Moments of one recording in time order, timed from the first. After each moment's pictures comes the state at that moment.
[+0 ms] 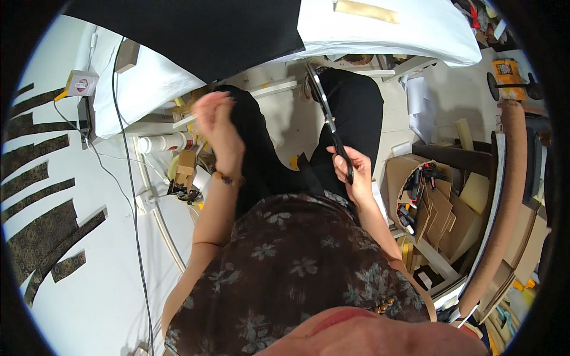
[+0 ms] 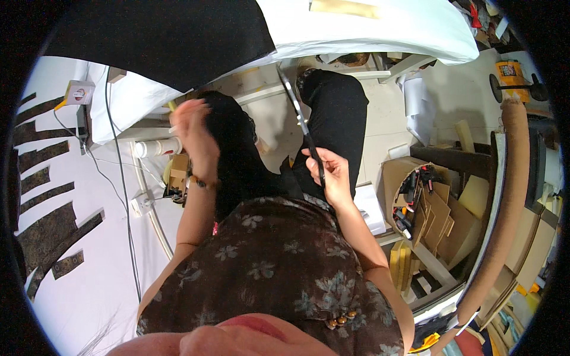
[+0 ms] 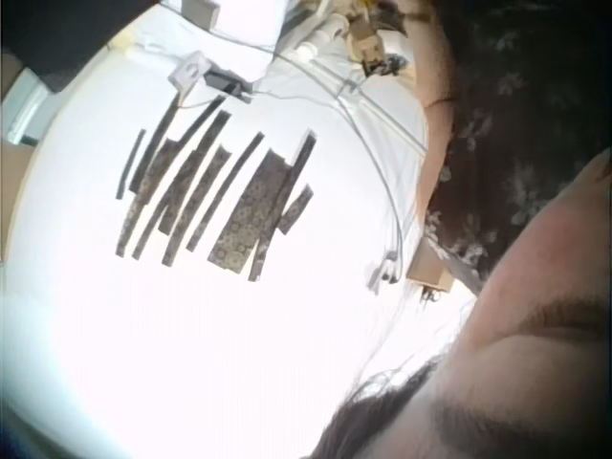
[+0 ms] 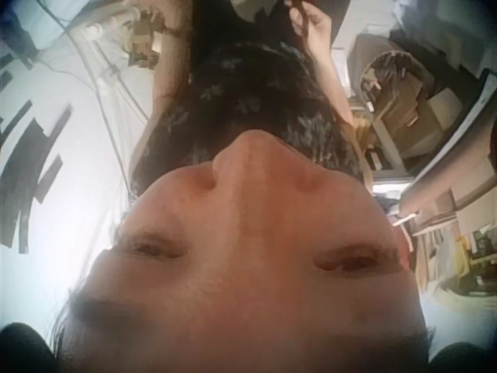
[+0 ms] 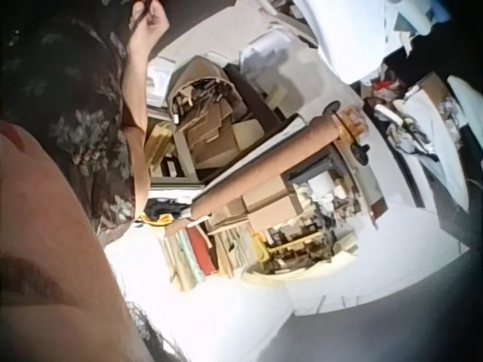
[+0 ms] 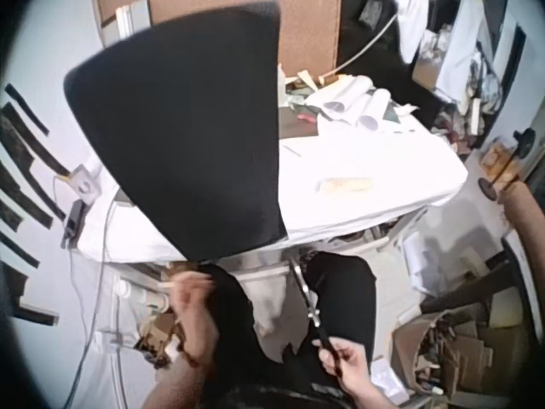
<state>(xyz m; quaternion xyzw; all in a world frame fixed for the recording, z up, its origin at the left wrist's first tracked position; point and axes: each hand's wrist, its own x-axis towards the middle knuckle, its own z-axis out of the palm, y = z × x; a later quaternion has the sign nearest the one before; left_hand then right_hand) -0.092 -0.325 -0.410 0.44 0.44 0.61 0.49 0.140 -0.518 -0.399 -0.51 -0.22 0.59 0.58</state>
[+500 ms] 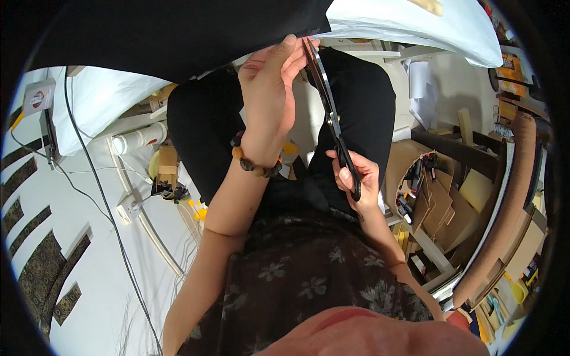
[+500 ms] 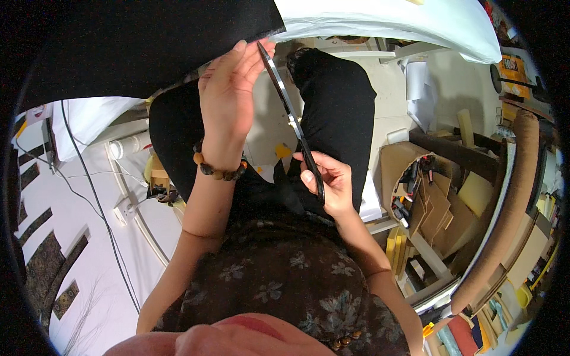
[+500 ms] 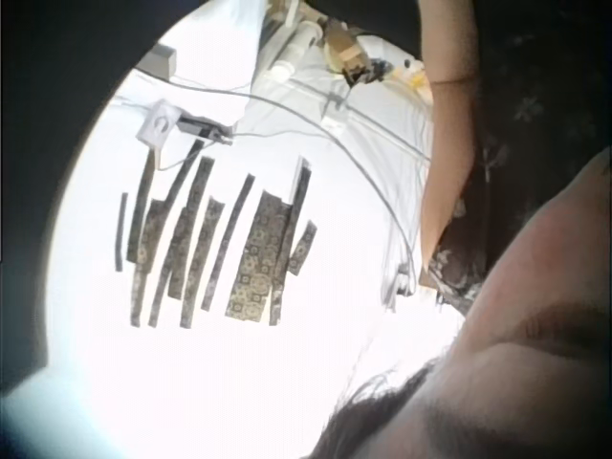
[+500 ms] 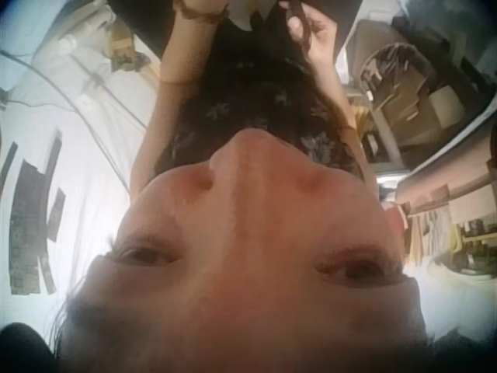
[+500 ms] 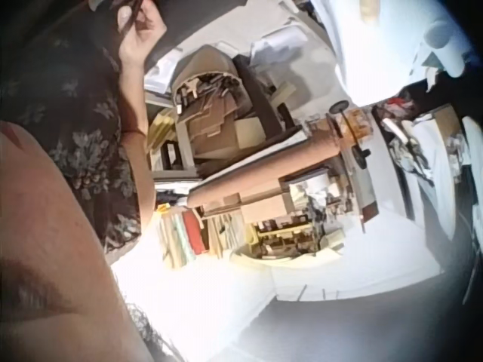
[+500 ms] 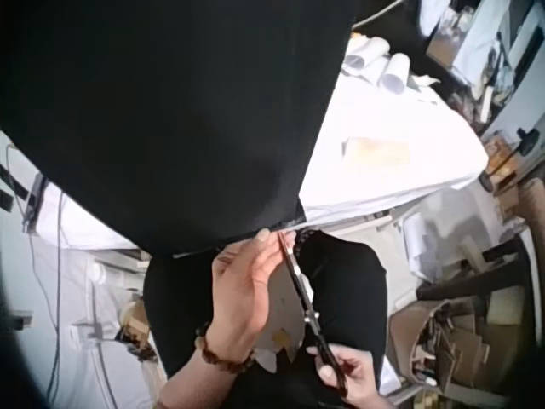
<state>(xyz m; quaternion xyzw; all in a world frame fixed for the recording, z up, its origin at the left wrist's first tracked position) 0.017 -0.290 -0.392 0.26 0.29 0.57 0.73 0.130 -0.494 -0.408 -0.48 -0.24 0.62 0.58</state>
